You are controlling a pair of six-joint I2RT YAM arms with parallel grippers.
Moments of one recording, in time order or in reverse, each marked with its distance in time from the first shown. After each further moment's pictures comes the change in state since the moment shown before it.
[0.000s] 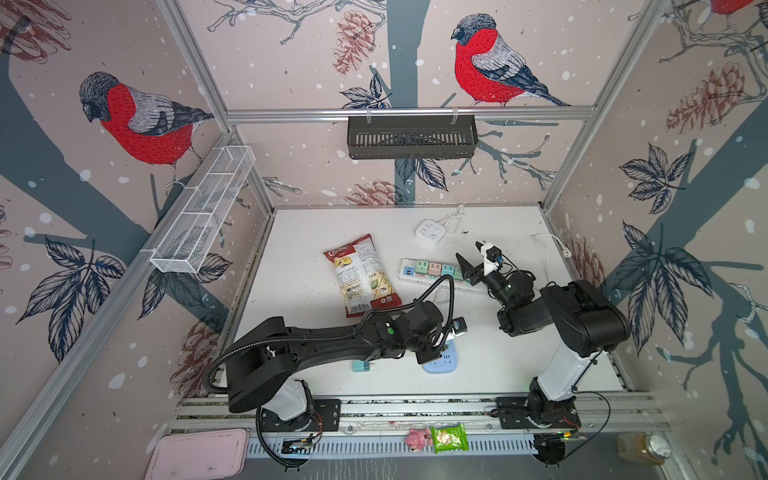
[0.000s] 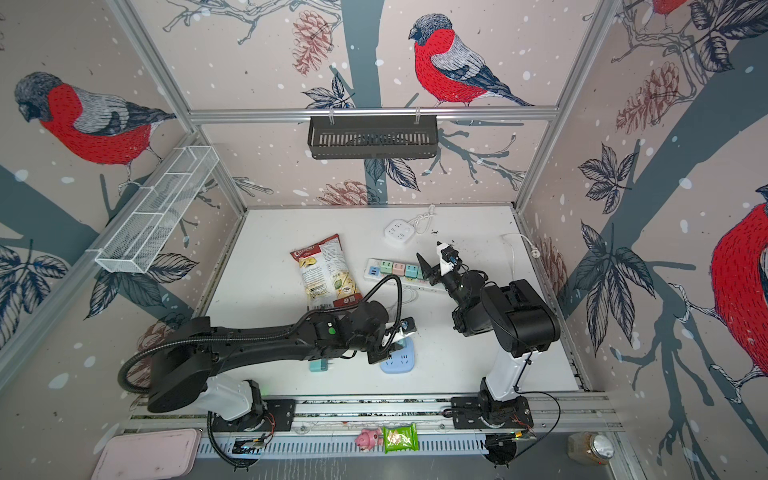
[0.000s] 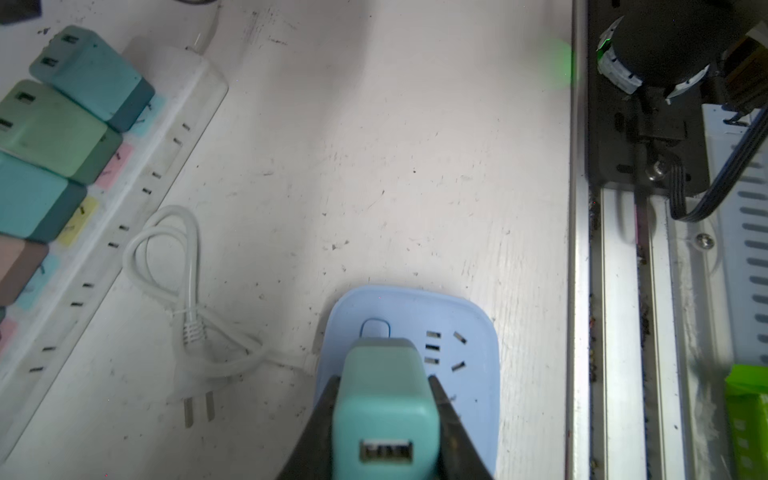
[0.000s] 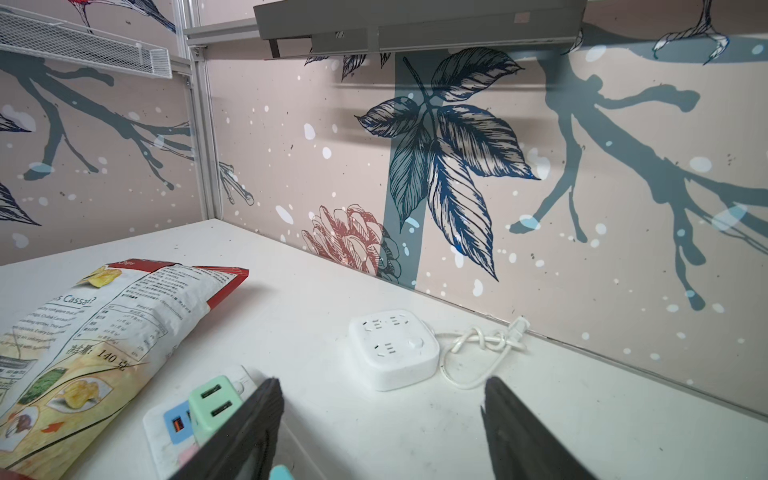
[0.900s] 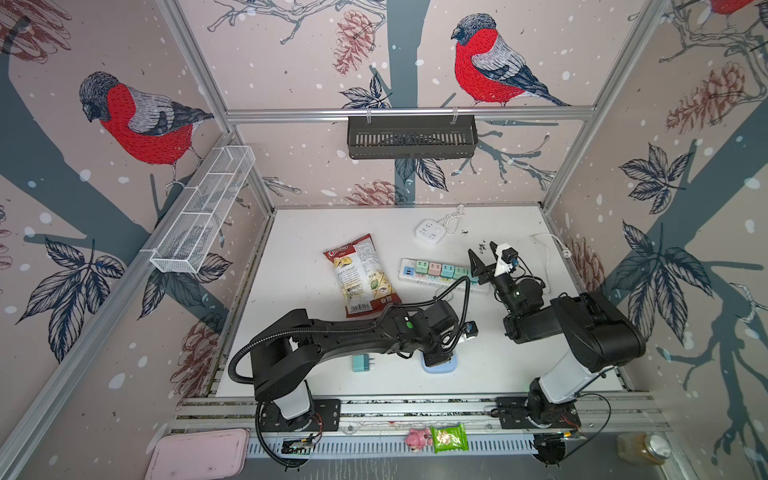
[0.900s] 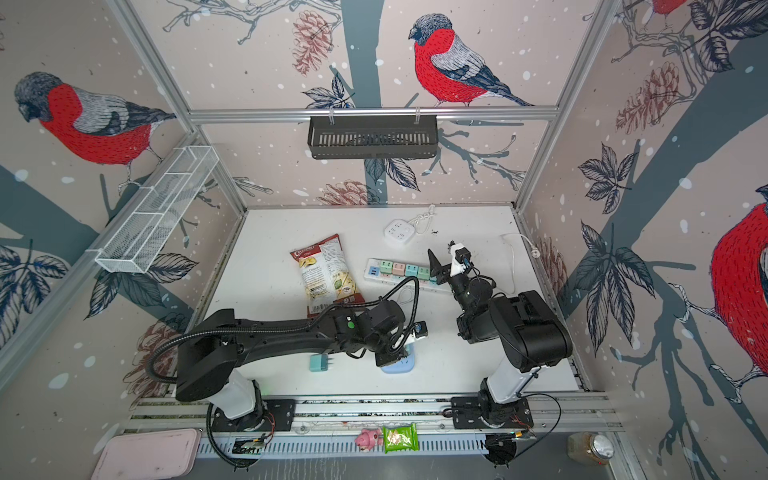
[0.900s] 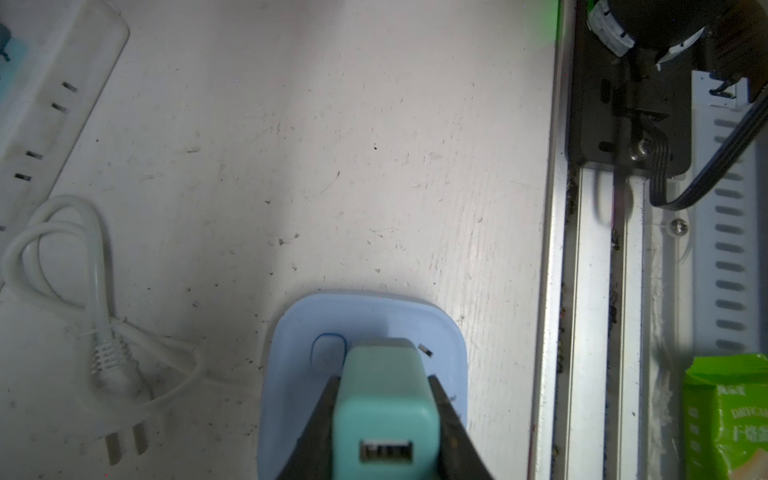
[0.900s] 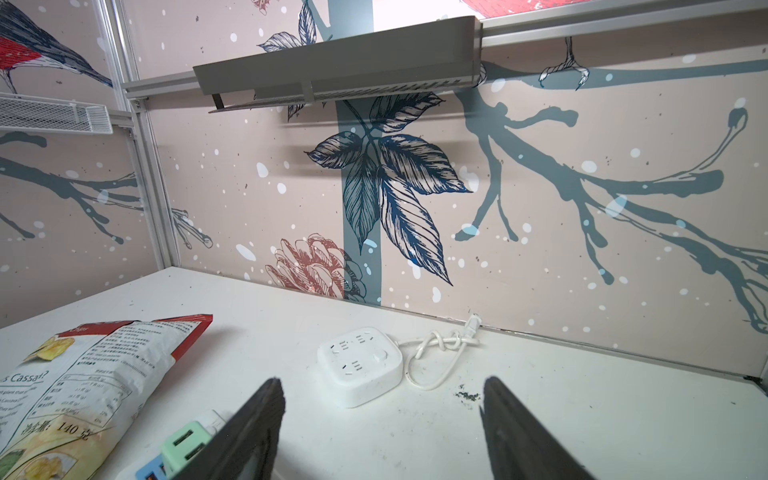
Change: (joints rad) left arm -0.021 0.106 0.121 -0.167 0.050 -0.030; right arm -0.019 -0.111 -0.086 0.032 0.130 0.077
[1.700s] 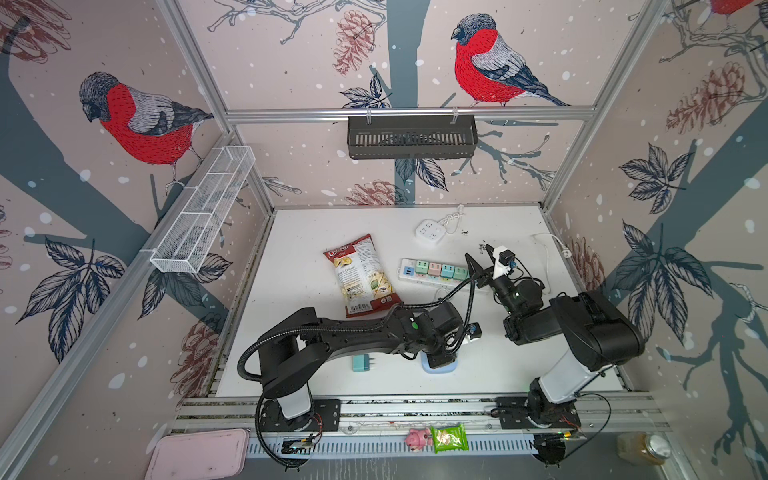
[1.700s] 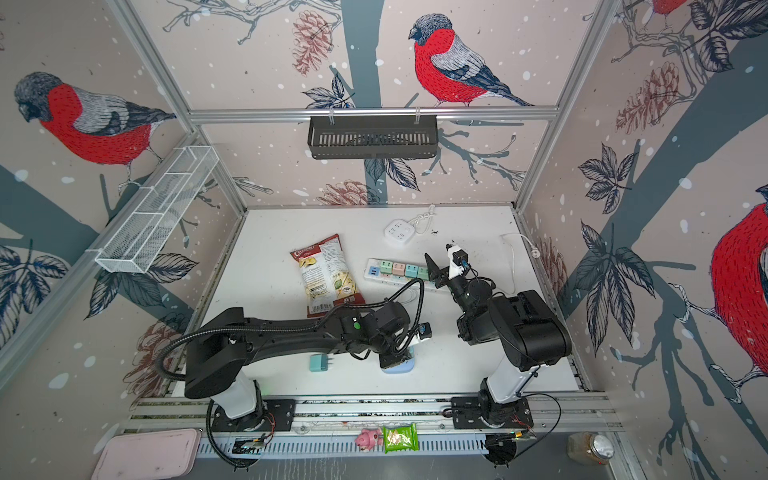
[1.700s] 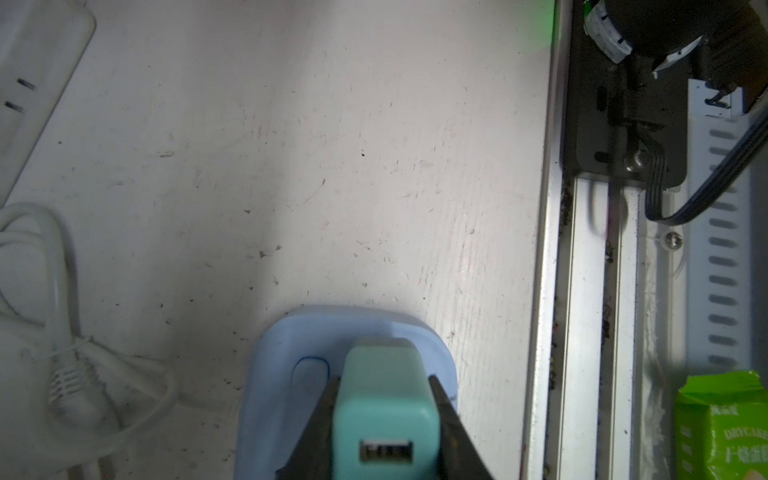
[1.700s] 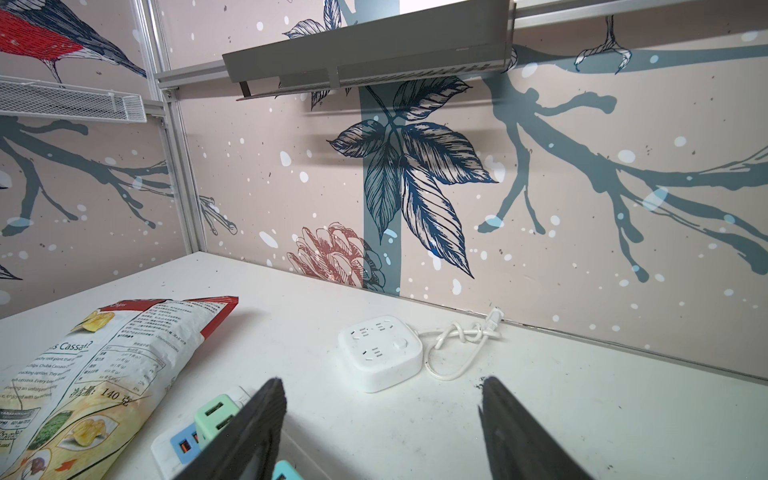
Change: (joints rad) left arm -0.010 0.047 0.041 -0.013 -0.015 -0.018; right arm 0.000 0.008 -0.004 -0.001 -0.056 -0.001
